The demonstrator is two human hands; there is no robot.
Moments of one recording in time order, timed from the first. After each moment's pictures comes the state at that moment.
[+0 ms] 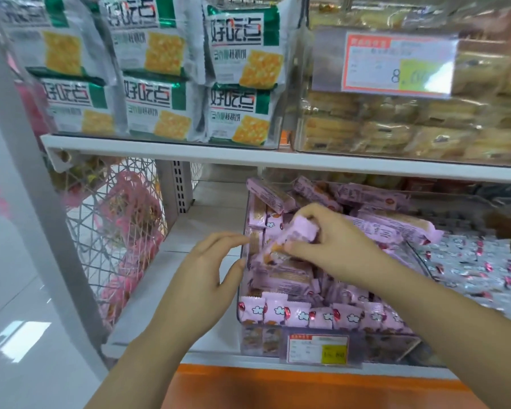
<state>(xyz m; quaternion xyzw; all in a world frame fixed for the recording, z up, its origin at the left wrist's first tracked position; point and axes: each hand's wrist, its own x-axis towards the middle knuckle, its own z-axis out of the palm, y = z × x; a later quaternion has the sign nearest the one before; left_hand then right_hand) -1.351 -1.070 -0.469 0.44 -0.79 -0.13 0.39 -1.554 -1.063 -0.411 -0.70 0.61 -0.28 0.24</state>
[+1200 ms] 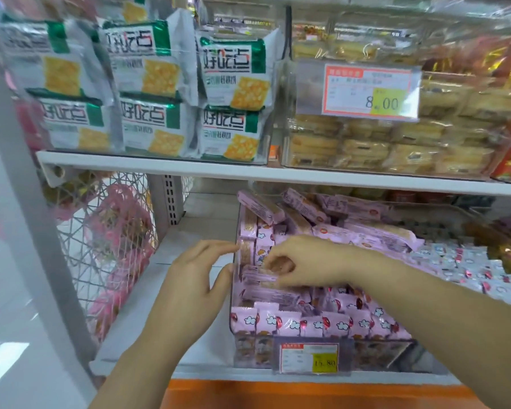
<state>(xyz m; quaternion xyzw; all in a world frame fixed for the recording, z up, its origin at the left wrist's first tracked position) -1.346 -1.079 -0.472 0.45 -0.78 -0.12 0.41 -1.553 -1.091 -0.411 -0.82 0.54 0.01 0.19</state>
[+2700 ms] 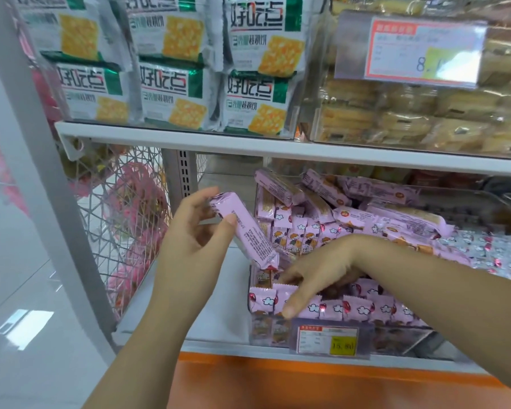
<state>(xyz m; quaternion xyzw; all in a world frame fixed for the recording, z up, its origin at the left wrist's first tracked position) -1.347 -1.069 -0.449 0.38 -0.57 -0.38 0.61 -1.540 -1.100 -0.436 -0.66 0.54 0.21 0.47</state>
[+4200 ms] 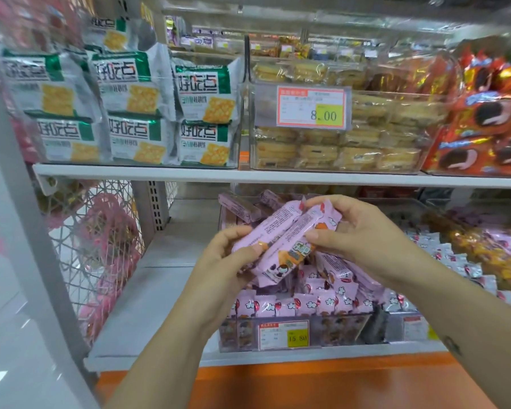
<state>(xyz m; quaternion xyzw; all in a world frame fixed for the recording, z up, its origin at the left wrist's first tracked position) -1.404 -1.038 -0.429 0.29 -0.48 -0.66 0.50 -1.596 -0.995 -0.374 -0.59 0.50 -0.49 0.40</state>
